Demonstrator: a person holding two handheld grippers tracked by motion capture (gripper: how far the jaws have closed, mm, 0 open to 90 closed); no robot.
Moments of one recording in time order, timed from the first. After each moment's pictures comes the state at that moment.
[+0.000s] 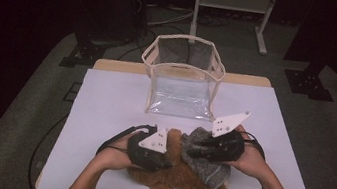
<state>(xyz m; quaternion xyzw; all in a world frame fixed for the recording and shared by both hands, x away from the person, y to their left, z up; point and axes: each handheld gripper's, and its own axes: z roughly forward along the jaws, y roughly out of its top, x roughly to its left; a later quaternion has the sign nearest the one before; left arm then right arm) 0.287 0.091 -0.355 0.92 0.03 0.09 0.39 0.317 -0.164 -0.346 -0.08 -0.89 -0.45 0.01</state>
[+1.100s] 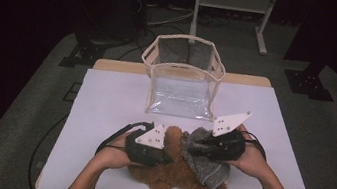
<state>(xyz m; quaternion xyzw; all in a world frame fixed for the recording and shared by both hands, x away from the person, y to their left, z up) 0.290 0.092 -0.356 0.91 0.04 0.08 0.41 0.318 -0.167 -0.346 -0.10 -0.89 -0.45 -0.01</state>
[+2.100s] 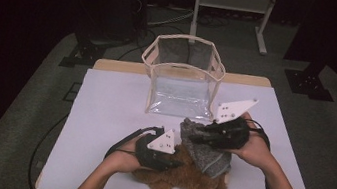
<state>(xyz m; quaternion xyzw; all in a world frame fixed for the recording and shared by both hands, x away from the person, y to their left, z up) 0.285 0.068 -0.363 0.91 0.04 0.09 0.40 0.327 -0.161 -0.308 -0.09 -0.88 -0.46 -0.03</state>
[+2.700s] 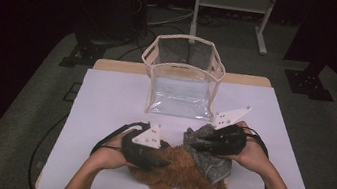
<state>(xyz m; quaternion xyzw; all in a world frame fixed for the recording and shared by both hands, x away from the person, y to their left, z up) 0.288 0.105 -0.356 0.91 0.05 0.09 0.40 0.337 -0.174 -0.353 -0.13 -0.89 -0.43 0.01</state>
